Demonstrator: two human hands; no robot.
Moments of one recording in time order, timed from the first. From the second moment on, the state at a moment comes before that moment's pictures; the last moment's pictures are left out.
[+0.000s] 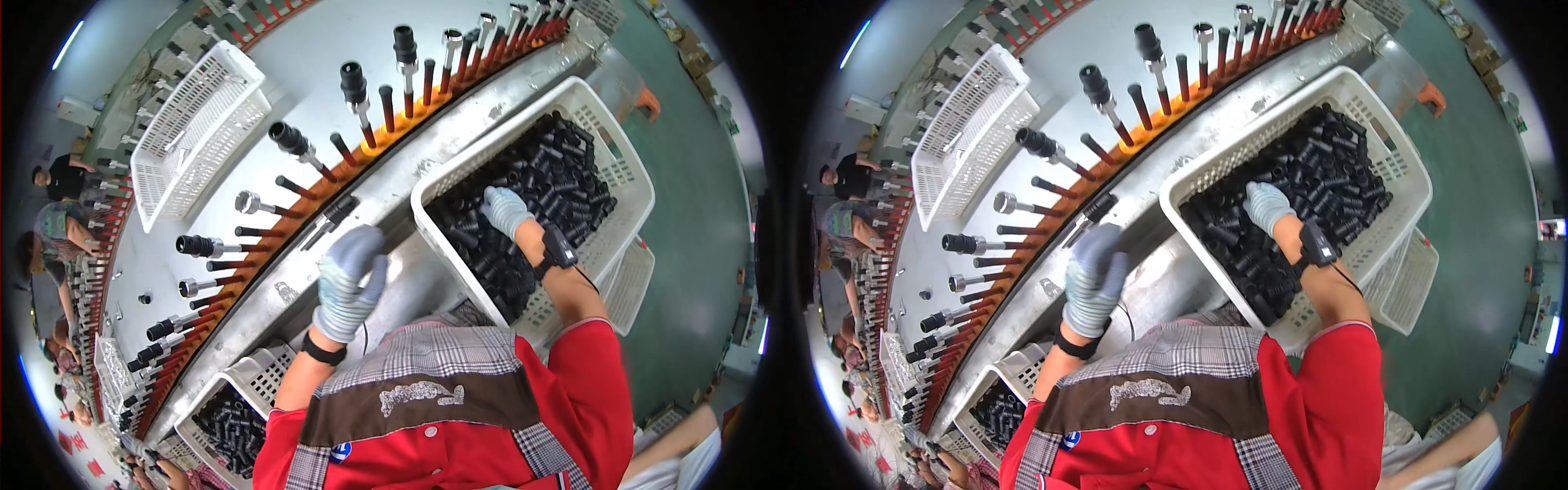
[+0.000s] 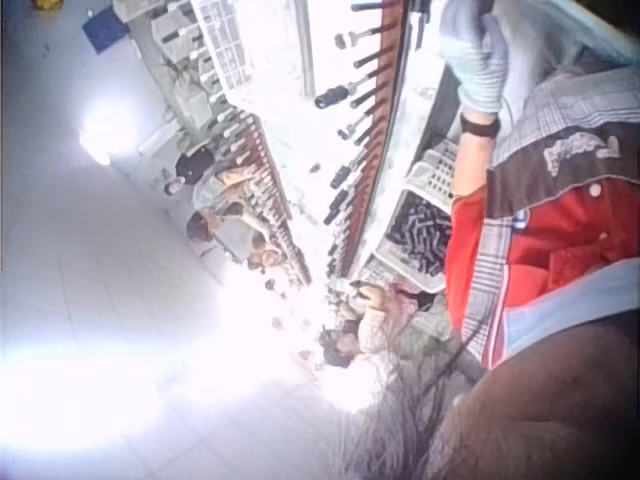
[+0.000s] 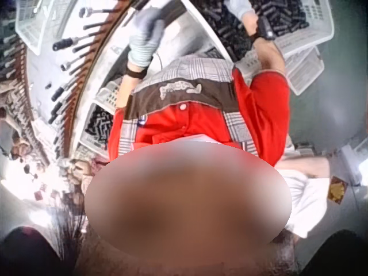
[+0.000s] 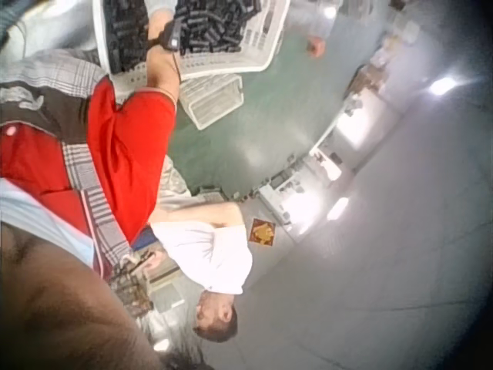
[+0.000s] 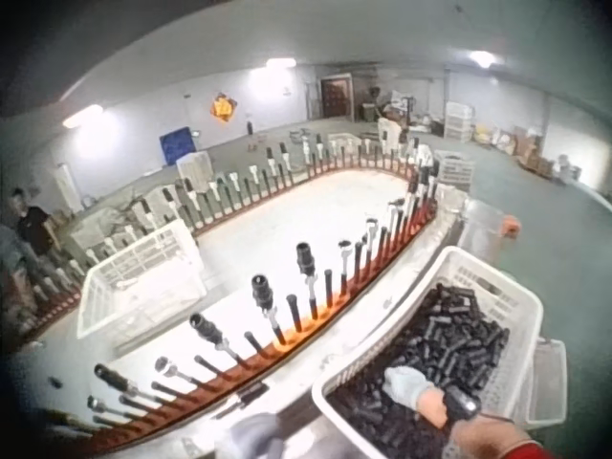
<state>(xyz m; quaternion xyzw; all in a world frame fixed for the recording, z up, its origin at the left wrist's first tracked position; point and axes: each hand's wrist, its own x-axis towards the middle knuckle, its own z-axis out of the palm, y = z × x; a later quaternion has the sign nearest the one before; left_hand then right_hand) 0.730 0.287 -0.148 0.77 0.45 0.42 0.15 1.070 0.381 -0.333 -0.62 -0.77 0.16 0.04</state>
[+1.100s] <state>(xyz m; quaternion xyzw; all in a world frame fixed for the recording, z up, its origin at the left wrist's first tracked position) 0.841 0.631 -0.131 0.54 0.41 0.64 0.36 1.048 0.389 -0.099 -0.54 -0.42 0.59 0.44</state>
